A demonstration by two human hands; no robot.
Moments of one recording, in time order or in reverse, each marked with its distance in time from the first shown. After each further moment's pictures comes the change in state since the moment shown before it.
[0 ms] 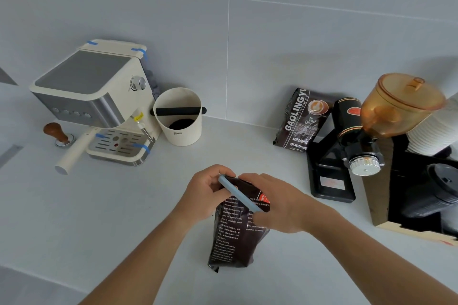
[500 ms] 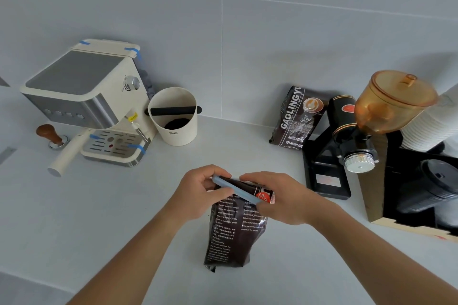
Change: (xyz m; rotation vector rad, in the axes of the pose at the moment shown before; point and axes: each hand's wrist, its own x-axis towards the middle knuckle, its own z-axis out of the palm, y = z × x) left_hand -0.002 0.006 -0.008 0.034 -0.047 -0.016; right_hand -0.002 0.012 -0.010 0.030 0.012 0.005
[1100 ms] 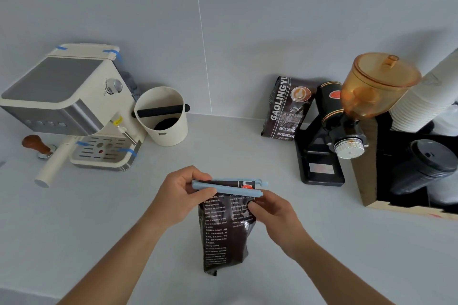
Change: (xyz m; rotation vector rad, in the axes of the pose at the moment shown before) left_hand -0.007 -0.006 -0.009 0.012 0.046 -0.063; right_hand -0.023 0.029 0.088 1.105 0.383 0.265
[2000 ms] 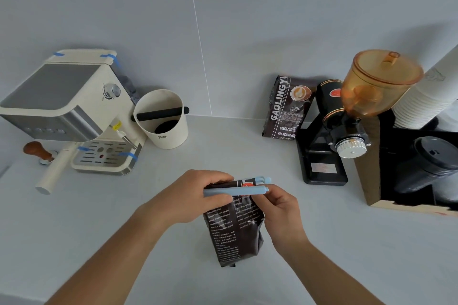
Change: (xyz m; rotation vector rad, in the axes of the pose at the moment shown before) left_hand 0.007 0.052 0.007 0.529 -0.360 0.068; right_hand -0.001 -0.025 0.021 0.258 0.223 -0.075
